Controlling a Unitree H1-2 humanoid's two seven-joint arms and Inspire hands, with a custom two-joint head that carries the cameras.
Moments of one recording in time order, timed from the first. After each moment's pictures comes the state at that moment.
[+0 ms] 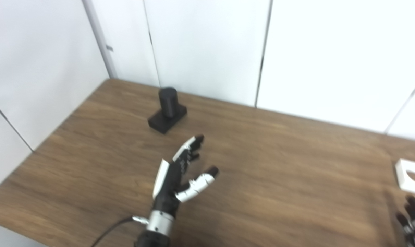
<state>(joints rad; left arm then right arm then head) 0.19 0.03 -0.05 -0.29 0.10 -0.09 0.12 0.18 -0.12 -0.24 -0.23 0.25 0.05 0.21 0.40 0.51</state>
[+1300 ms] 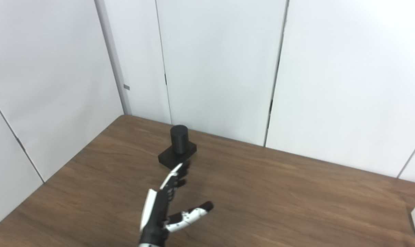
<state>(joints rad) 0.19 0.06 0.08 -0.37 0.19 0.01 0.18 0.18 -0.12 -0.25 -0.15 0.24 -0.05 0.25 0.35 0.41</state>
